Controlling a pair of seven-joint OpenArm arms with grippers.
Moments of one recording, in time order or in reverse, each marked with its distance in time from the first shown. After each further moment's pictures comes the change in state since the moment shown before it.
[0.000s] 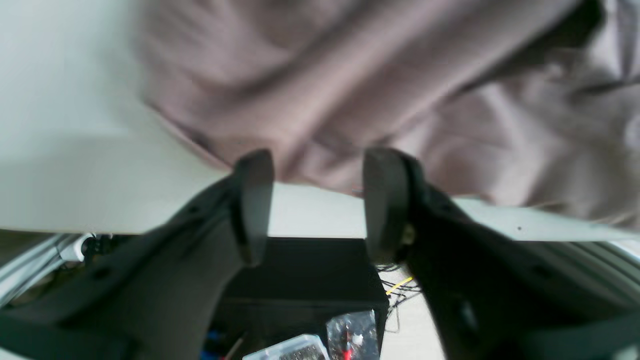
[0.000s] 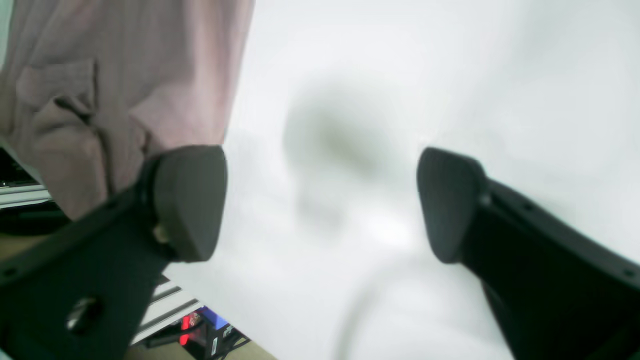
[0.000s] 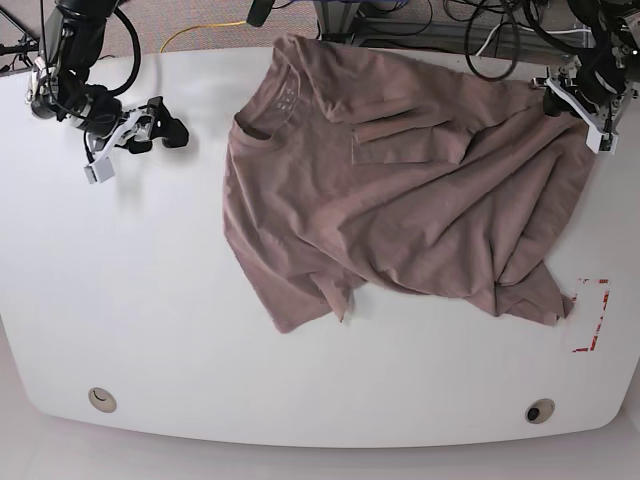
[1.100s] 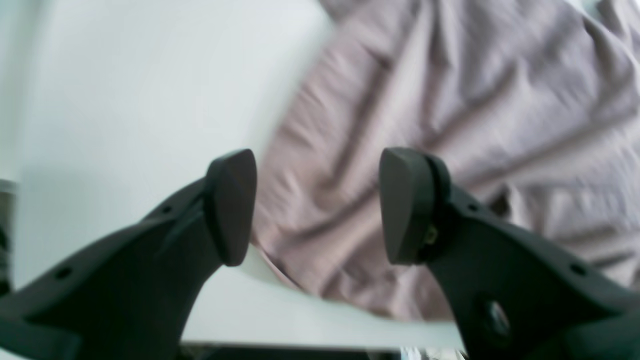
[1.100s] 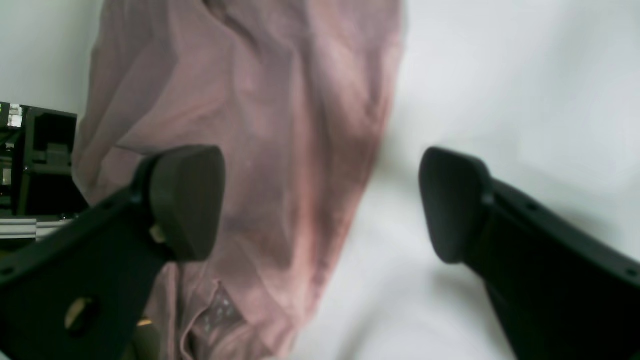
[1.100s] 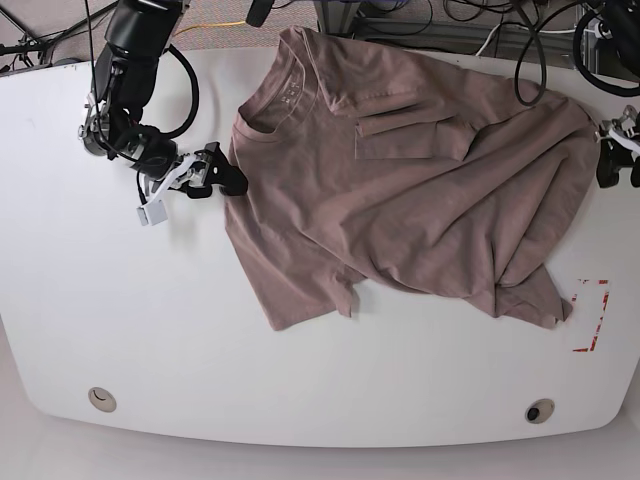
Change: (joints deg) left arm -12.5 -5.9 -13.8 -0.4 -14.9 -5.6 0.3; right arm 12.9 -12.8 -4.0 -5.4 -5.6 0.2 0.7
